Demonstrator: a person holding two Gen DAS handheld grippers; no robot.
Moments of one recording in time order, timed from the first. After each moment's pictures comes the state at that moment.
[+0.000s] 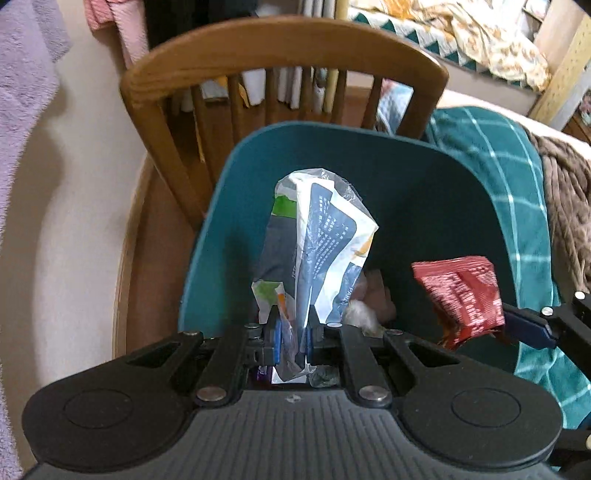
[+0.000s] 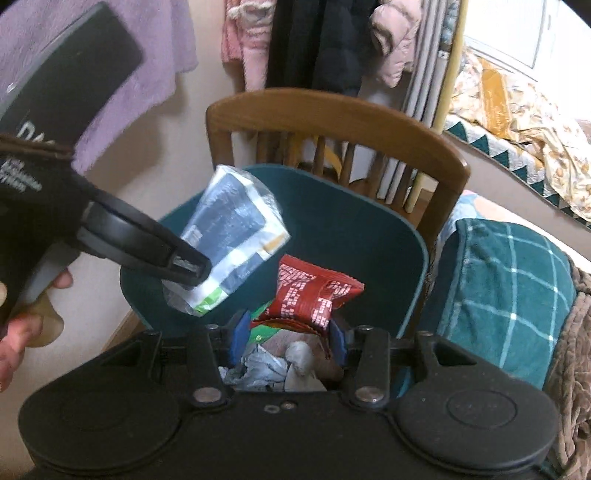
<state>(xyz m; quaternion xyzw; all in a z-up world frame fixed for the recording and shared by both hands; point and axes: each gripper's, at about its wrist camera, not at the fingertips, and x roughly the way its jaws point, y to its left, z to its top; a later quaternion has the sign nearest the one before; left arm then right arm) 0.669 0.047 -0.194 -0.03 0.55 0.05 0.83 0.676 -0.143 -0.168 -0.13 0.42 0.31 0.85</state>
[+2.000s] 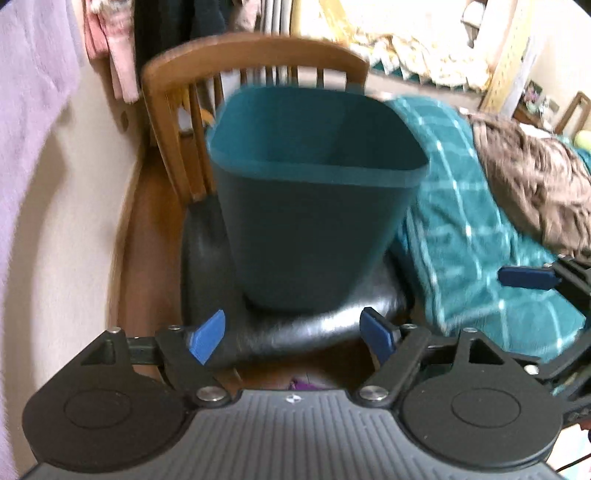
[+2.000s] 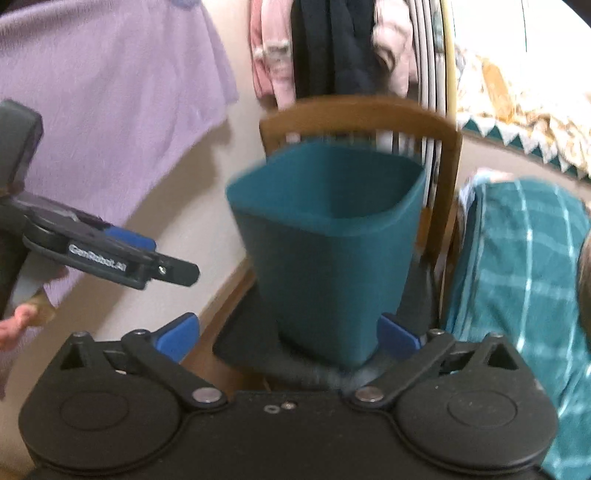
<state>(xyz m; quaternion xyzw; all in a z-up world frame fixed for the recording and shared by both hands) 0.476 0.031 -0.203 -0.01 0.48 -0.01 0.87 0.536 -0.233 -0.189 -0.01 0.38 0.36 0.85</state>
